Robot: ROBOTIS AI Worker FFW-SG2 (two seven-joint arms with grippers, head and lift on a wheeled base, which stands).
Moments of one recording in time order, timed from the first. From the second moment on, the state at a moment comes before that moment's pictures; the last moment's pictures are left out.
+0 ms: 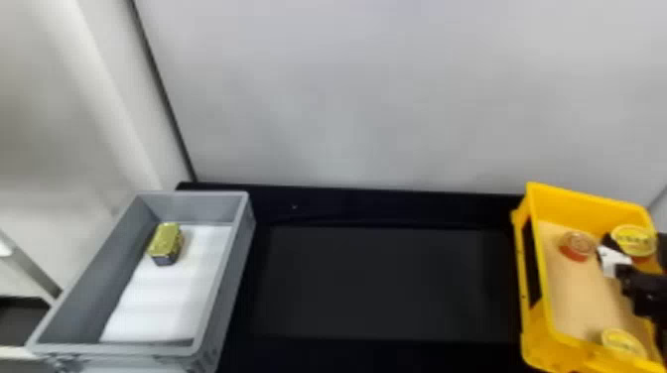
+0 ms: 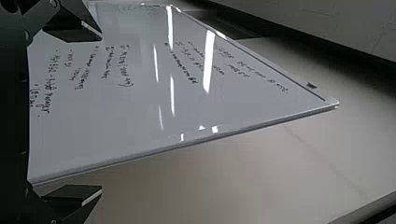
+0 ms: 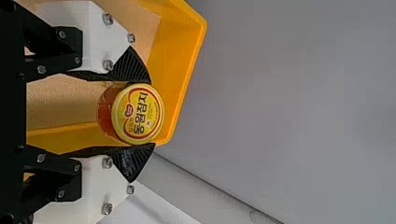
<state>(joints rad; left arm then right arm) 0.06 0.00 0.61 -2.31 -0.27 0.36 0.16 0.09 -0.26 -0.32 -1.58 0.07 0.35 -0.11</state>
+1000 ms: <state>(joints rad) 0.07 0.00 0.60 -2.31 -0.27 0.36 0.16 0.10 -0.25 -0.34 -1.54 -0.03 0.30 -0.16</state>
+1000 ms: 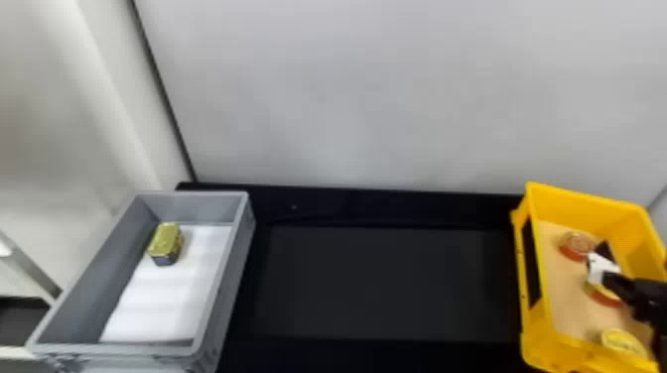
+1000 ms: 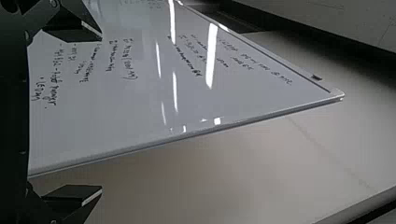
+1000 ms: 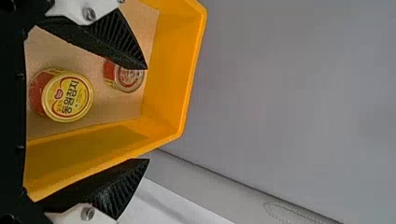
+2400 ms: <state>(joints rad) 0.07 0.00 0.61 -2.31 -0.27 0.36 0.16 0.02 -0.33 -0.63 -1.92 -0.04 0.24 -0.06</state>
